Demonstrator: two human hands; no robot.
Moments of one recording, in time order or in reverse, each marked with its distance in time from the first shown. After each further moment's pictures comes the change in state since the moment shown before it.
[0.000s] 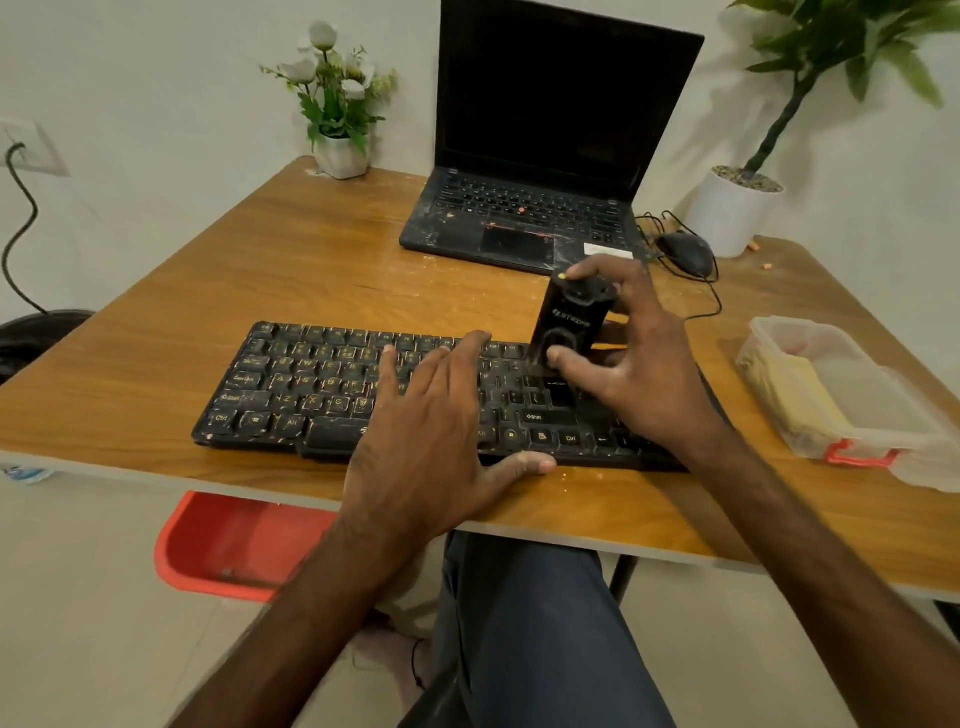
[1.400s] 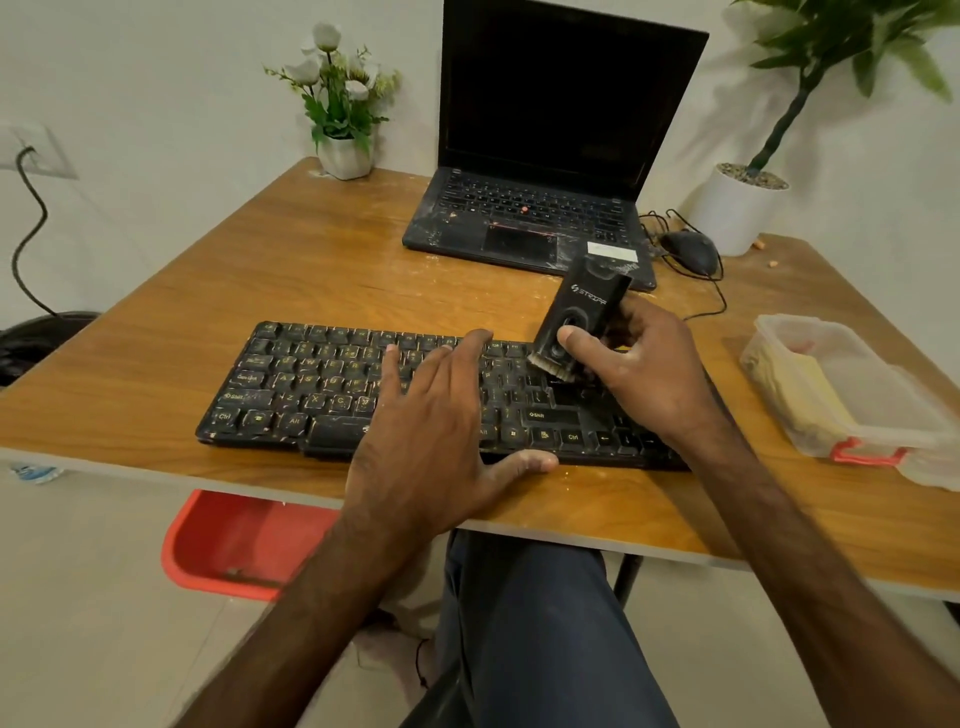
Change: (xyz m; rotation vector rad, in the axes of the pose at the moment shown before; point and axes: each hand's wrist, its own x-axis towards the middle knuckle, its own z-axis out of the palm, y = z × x) left_hand 0.001 0.000 0.002 -0.007 0.010 -0.006; right_hand 0.000 0.004 0.005 -0.014 0.078 0.321
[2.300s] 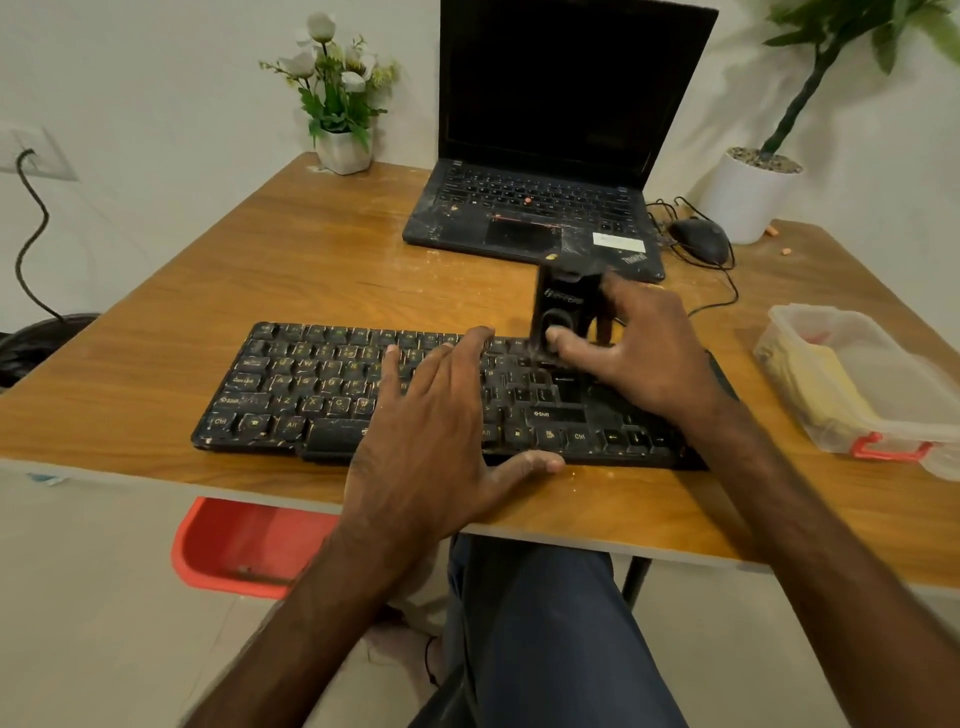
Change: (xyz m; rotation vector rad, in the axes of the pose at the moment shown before) left_hand -0.002 0.000 0.001 -0.098 0.024 -0.013; right_hand 0.017 0.006 0.001 -0.259 -0.068 -0.263
